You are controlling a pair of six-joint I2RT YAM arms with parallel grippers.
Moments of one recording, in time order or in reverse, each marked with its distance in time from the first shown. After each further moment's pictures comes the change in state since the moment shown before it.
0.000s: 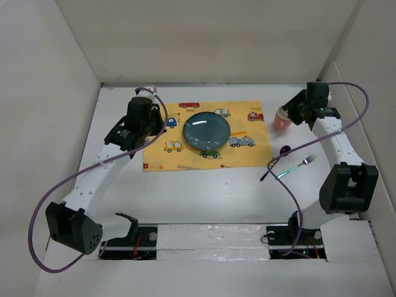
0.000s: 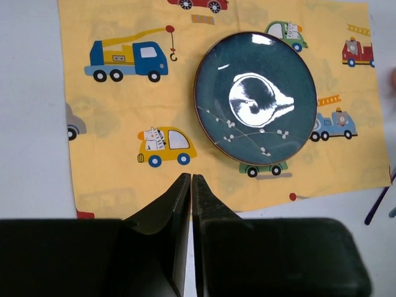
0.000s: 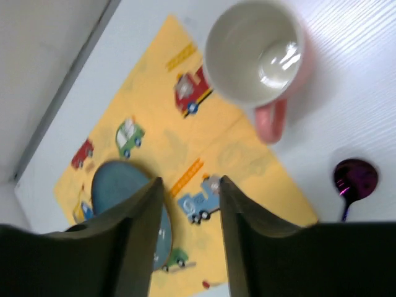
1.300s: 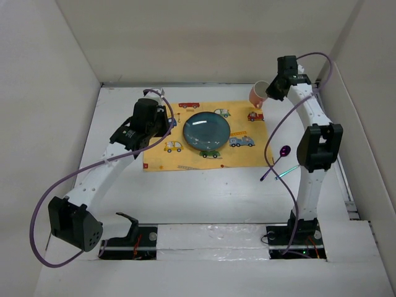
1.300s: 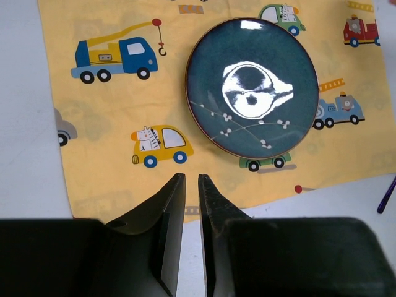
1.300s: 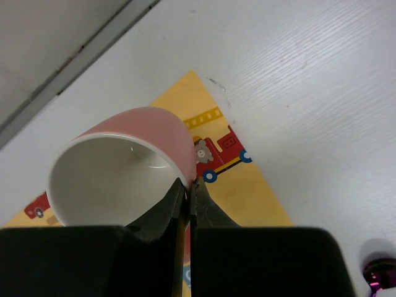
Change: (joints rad) left arm -0.044 0.029 -0.024 0.037 0.011 0.048; right arm 0.103 0.566 0.735 -0.261 0.234 -0.143
